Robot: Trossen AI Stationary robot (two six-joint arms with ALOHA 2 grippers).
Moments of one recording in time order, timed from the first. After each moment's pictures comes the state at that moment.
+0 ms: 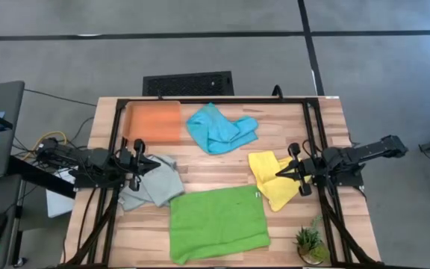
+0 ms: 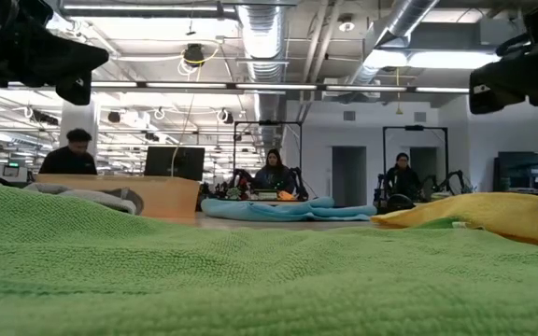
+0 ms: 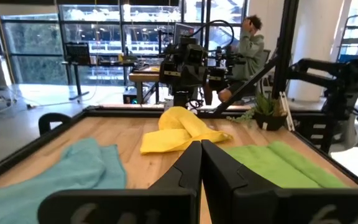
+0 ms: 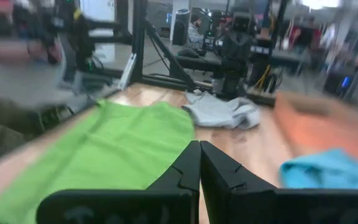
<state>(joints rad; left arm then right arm) -0.29 0.00 0.01 0.07 -0.30 0.00 0.27 0.09 0.01 0.01 0.03 -0.20</state>
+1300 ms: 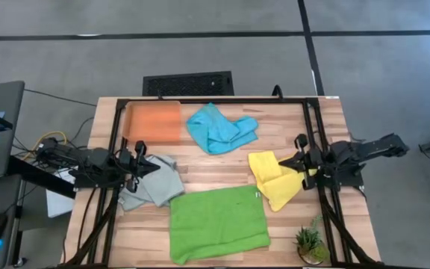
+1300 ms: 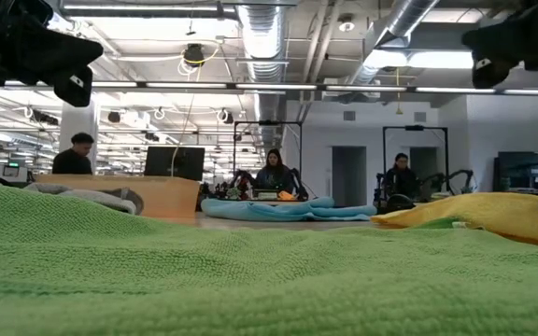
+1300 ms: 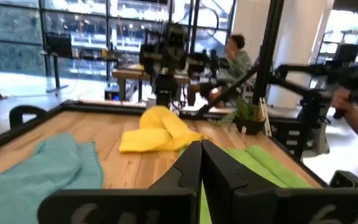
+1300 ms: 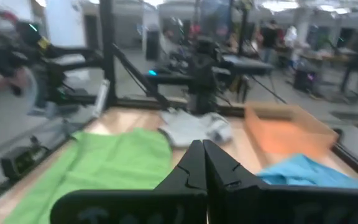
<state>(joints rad) -0.29 0.01 0.03 0.07 -0.23 -0.09 0.28 0.12 0.19 -0.11 0.17 -0.08</state>
